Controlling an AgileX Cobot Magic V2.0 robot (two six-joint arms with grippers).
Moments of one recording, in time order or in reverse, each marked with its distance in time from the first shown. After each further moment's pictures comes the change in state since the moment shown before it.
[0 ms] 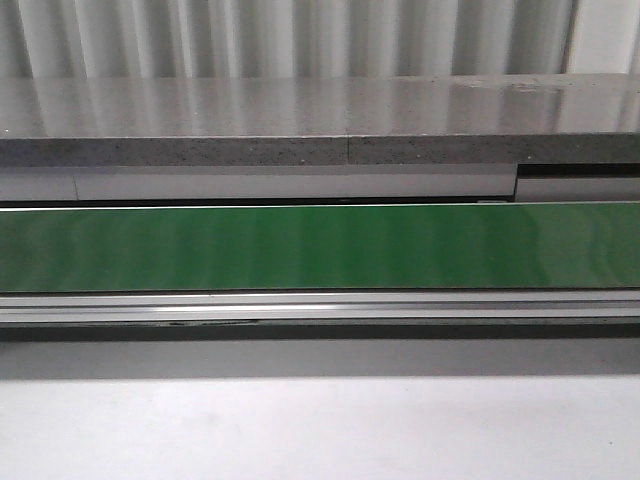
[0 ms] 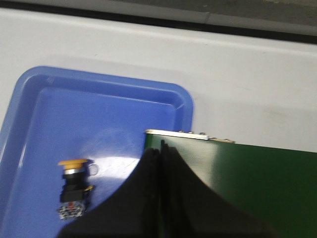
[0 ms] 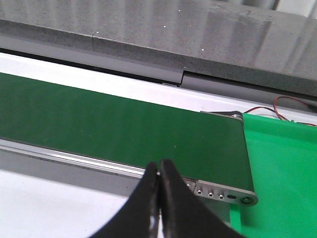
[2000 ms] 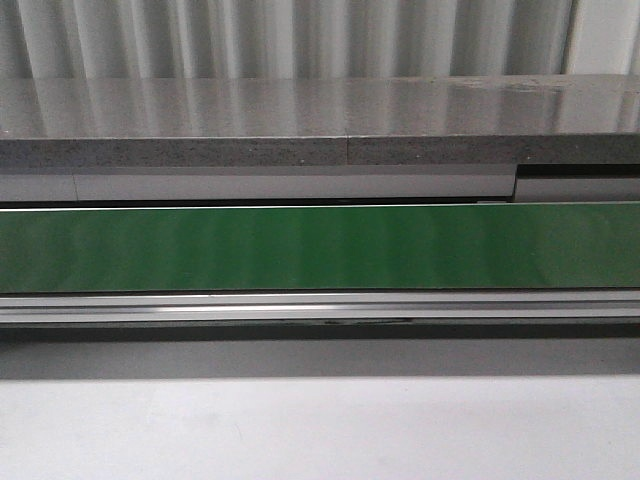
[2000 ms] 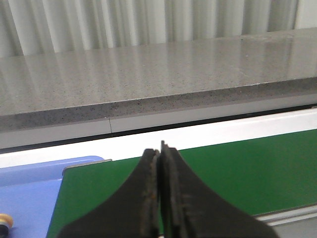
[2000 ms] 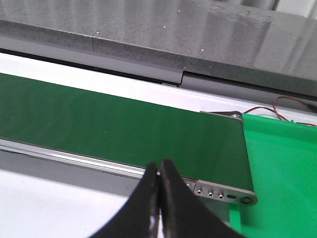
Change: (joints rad) left arm -0.371 -1.318 1.294 -0.019 -0.834 0.029; right arm 0.000 0.000 0.000 0.000 0.000 0.000
